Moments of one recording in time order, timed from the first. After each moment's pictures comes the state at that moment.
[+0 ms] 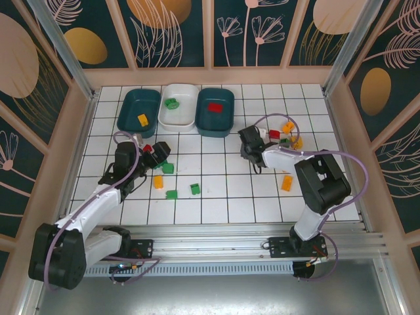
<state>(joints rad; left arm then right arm) -0.25 1.11 0.51 0.04 0.20 -0.82 0.54 1.72 0.97 -0.21 0.35 0.58</state>
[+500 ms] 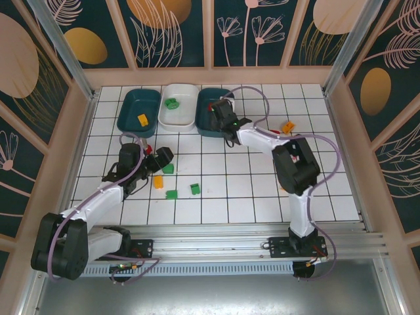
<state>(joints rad) -0.25 1.16 0.49 0.02 0.26 -0.78 0.62 2.07 1.54 -0.21 0.30 0.49</state>
